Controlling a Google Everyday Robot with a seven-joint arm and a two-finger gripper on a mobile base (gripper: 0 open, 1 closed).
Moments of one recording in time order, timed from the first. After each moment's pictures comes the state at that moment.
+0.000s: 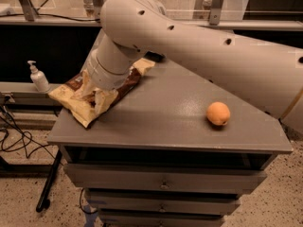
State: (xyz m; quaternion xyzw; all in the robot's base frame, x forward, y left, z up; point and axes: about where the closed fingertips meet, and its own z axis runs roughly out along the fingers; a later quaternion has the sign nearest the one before) arm 0.548 0.157 0.850 -0.88 0.37 0.04 0.29
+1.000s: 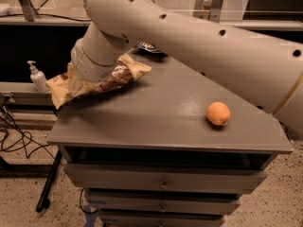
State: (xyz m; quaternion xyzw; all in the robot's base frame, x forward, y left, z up) arm 0.540 0.192 0.884 -0.88 0.34 0.04 0.32
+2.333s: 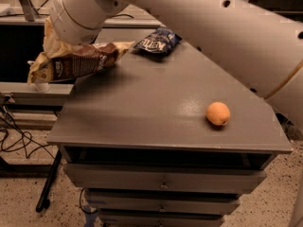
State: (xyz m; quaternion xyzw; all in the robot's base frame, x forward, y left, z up) arm 0.565 0.229 0.982 -0.85 0.33 0.01 0.41
